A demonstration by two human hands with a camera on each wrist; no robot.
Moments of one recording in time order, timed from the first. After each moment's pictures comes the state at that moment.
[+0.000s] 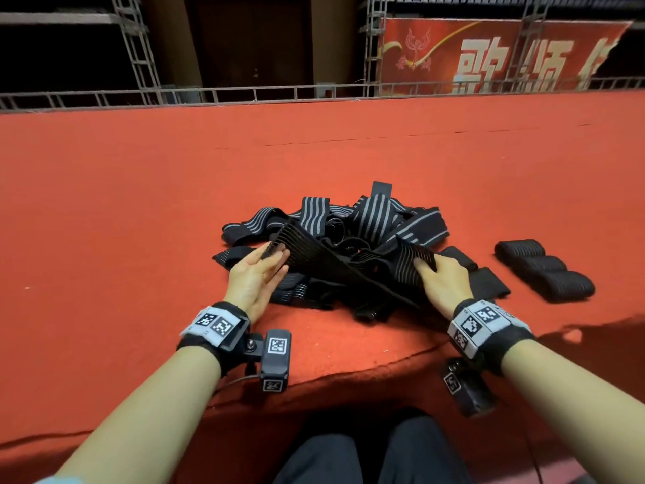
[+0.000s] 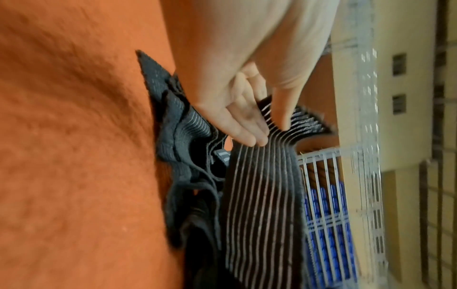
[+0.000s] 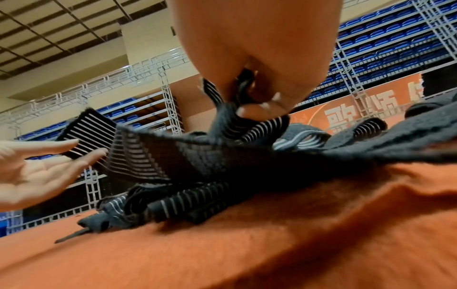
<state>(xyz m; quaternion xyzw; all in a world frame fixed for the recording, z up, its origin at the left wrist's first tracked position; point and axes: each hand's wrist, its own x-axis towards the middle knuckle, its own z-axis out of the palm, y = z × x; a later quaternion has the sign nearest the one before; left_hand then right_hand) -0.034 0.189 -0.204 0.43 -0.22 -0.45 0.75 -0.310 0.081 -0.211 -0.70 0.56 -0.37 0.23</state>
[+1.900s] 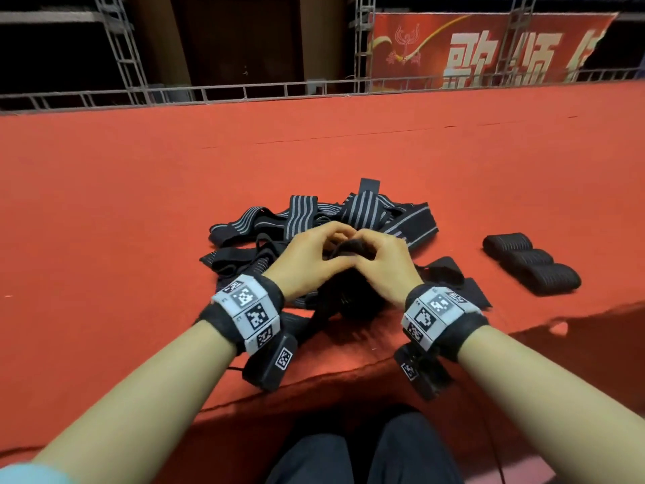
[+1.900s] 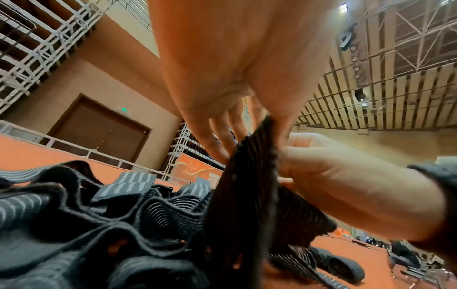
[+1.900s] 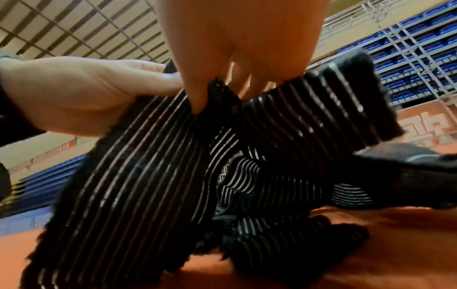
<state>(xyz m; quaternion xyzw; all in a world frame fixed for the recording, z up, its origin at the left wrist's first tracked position) -0.106 0.172 -0.151 0.56 -0.72 -0.12 0.38 -0.259 0.106 -0.183 -0.81 0.33 -0.43 0.23</state>
